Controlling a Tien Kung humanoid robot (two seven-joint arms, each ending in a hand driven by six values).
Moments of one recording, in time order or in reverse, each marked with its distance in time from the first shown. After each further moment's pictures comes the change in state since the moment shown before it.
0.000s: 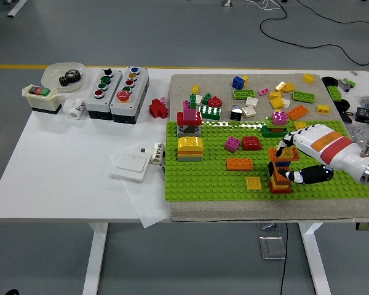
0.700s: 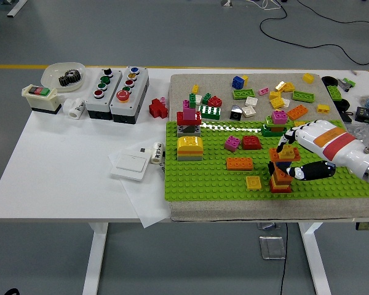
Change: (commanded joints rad) left arm -0.004 0.001 0.002 0.002 -0.007 -0.004 -0.006; right arm -0.005 0.002 0.037 0.012 0.019 -0.017 0.009
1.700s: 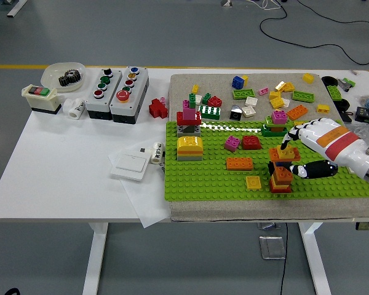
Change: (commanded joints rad) left arm 0.000 -0.001 -0.004 0.000 0.005 -0.010 -0.004; right arm -0.020 0.015 0.010 -0.037 -0.081 -0.055 0.009
